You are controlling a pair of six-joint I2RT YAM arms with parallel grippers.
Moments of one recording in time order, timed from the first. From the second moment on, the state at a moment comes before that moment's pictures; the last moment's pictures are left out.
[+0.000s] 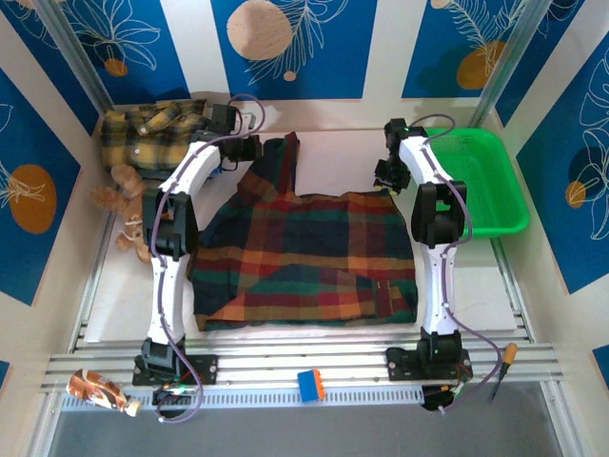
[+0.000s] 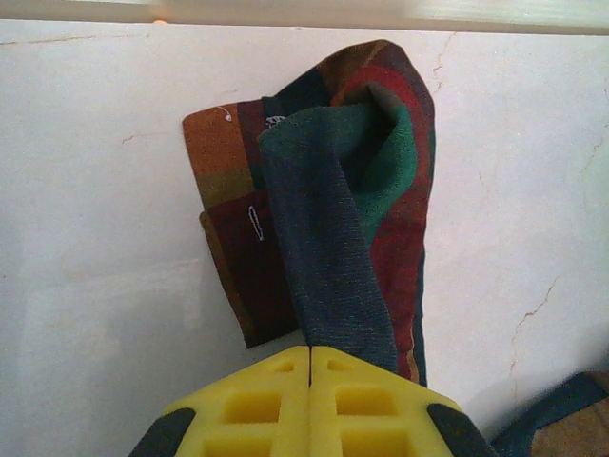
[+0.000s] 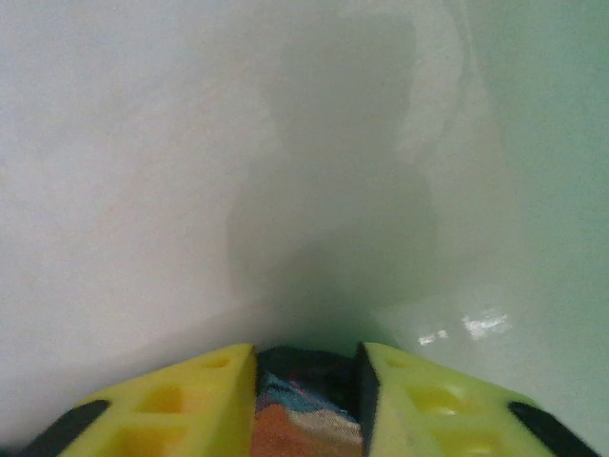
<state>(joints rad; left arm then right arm) -0.21 2.36 2.14 -0.60 0.35 -0.21 0.07 2.47 2.25 -1.20 -0.02 0.48</state>
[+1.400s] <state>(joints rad) -0.21 1.66 1.24 -0.30 0.43 -0.21 0.11 1.91 1.53 -0.96 -0.01 0.48</state>
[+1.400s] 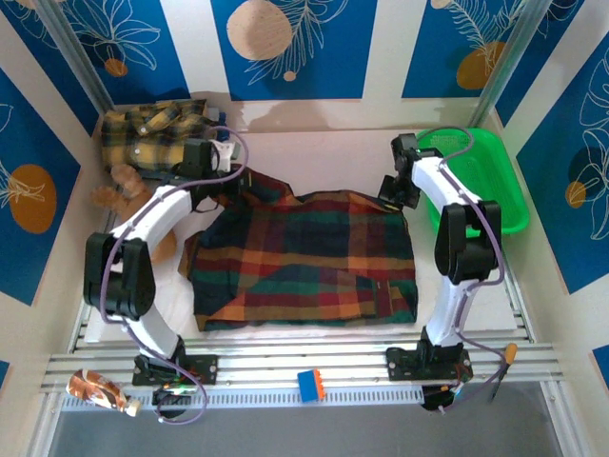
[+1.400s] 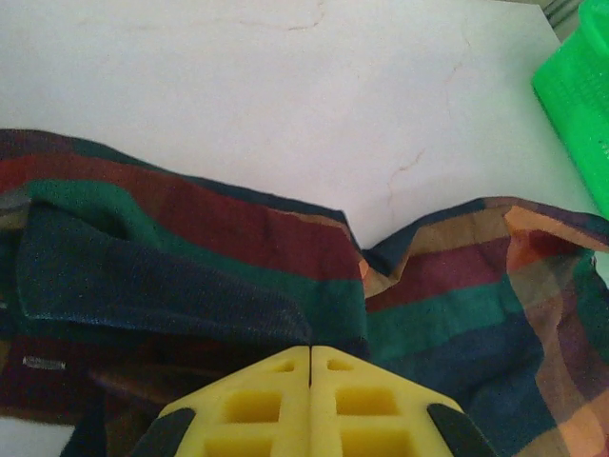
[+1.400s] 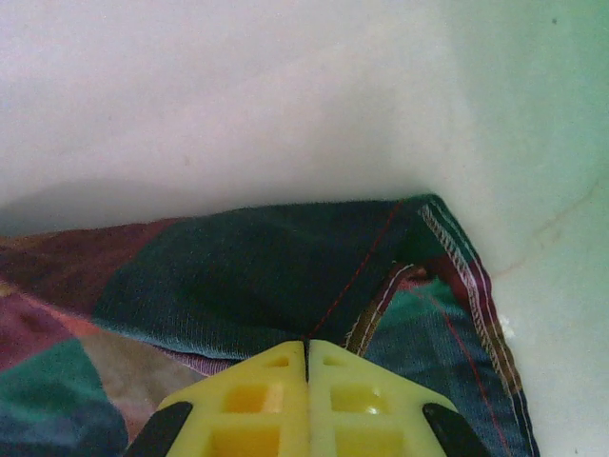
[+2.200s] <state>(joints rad) -0.28 1.31 0.77 -0.35 0.38 -0.35 0.11 1.77 1.22 -0.93 -0.02 0.51</state>
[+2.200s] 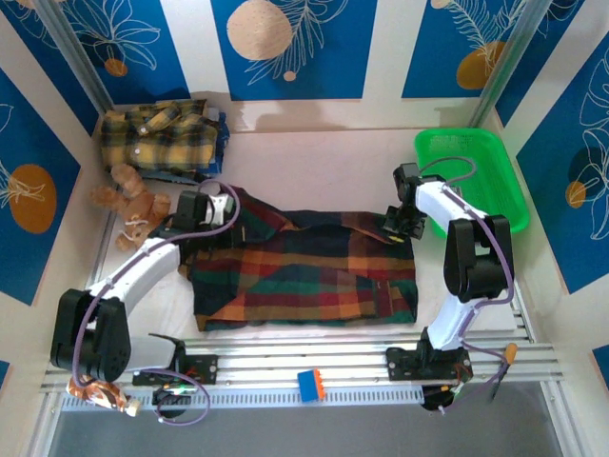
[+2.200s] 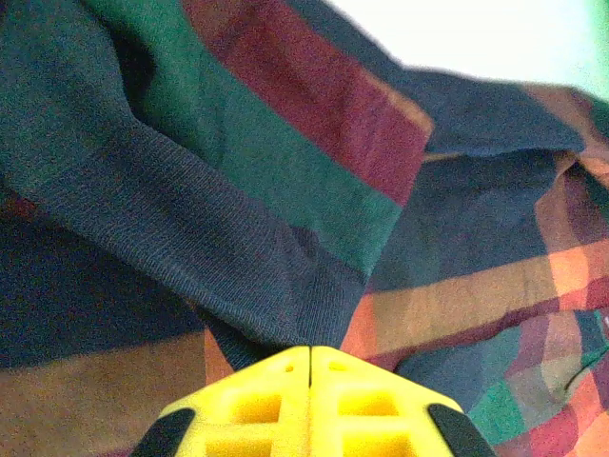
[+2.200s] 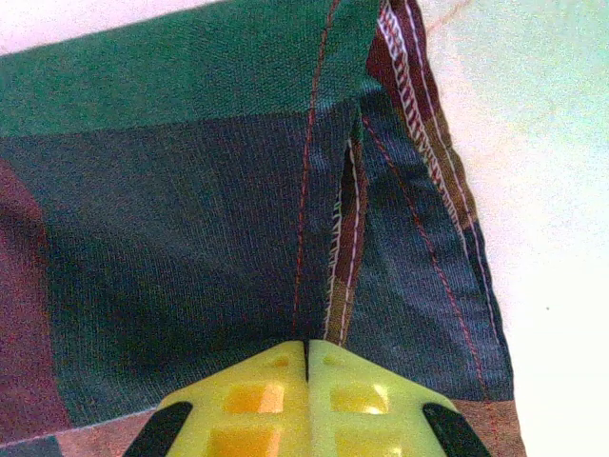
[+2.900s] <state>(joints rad) -0.33 1.34 0.69 -0.44 0.13 -0.58 0.12 1.85 1.21 -0.96 0.16 0.50</state>
